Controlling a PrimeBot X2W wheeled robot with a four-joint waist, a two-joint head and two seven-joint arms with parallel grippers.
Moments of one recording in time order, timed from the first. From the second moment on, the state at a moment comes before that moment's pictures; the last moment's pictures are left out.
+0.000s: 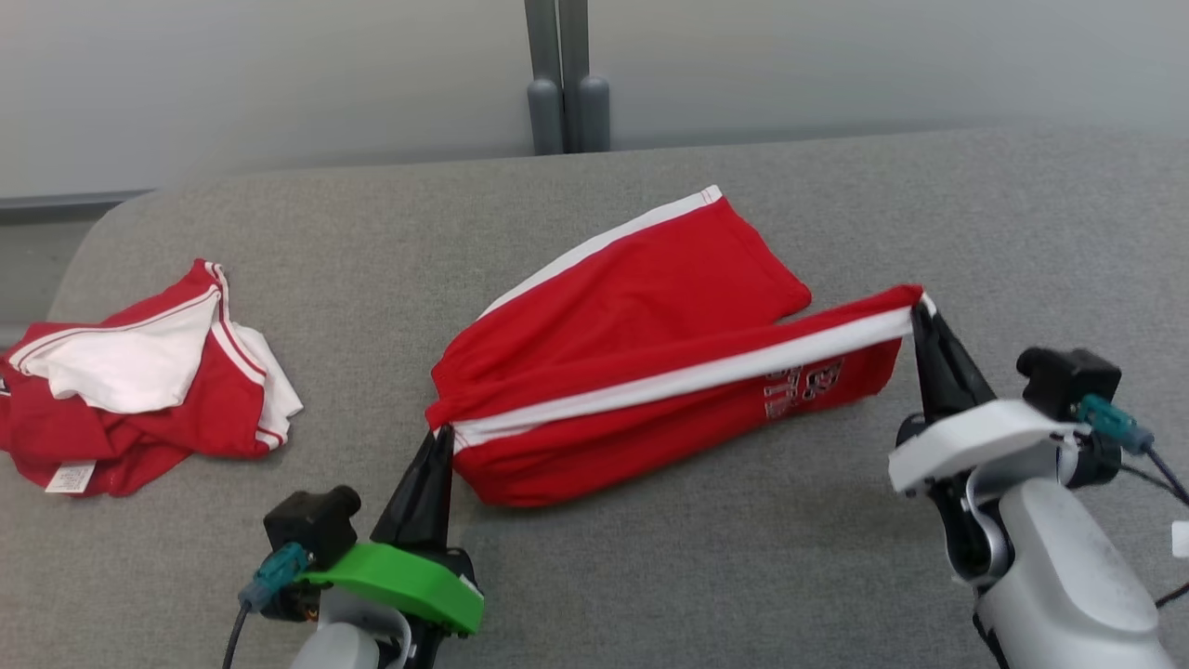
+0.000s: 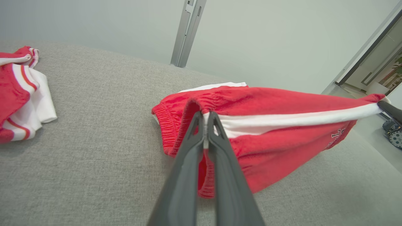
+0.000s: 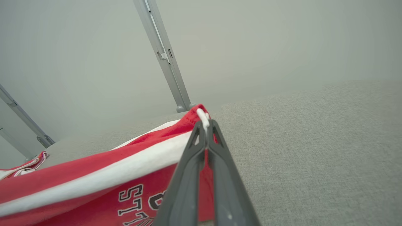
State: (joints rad) left arm -0.15 0.07 -0.30 0.40 -0.51 -0.13 -0.26; right arm -0.33 -0.13 0.09 0.47 0.41 0.13 -0.26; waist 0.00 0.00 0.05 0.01
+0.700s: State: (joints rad) left arm -0.47 0.05 -0.38 0.41 -0.58 -0.13 -0.26; right arm -0.93 -0.21 0.14 0.85 0.24 0.13 -0.26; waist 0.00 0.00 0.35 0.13
